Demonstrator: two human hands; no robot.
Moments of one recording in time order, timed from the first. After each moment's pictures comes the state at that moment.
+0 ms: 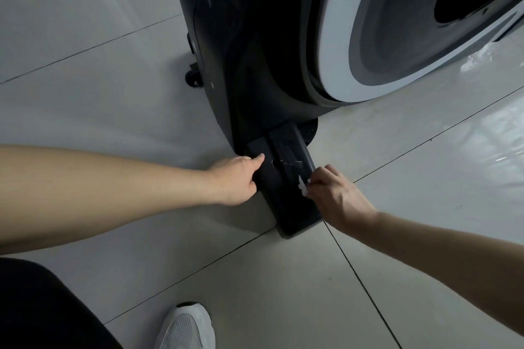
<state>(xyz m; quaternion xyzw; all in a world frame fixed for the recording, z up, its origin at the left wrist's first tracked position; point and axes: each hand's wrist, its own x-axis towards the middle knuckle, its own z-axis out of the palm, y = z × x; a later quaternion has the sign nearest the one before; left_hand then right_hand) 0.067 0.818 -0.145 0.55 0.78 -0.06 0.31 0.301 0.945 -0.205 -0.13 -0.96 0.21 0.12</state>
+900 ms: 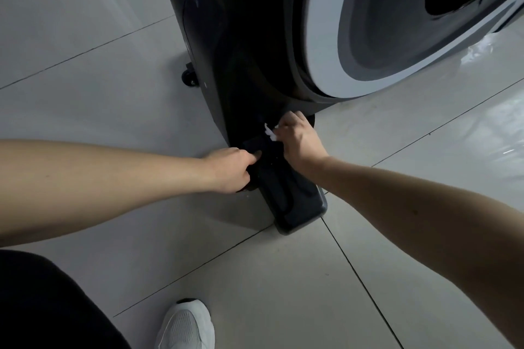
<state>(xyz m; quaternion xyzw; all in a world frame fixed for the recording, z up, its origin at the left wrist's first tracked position) 0.060 0.834 -0.133 0.56 0.77 -0.11 0.29 0.188 0.982 -0.201 -0.20 -0.93 0.23 0.19</state>
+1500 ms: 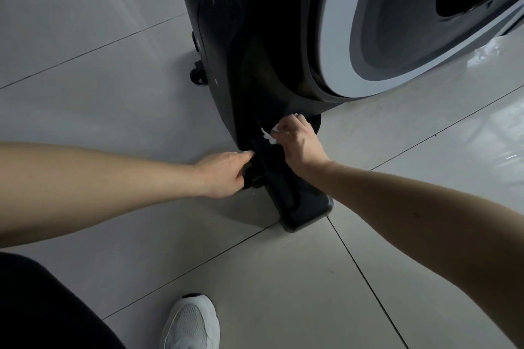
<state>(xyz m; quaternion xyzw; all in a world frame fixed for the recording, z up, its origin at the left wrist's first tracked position) 0.051 0.803 -0.128 0.57 0.76 -0.06 0.29 0.184 0.968 -0.211 -0.18 -0.94 0.22 0.20</state>
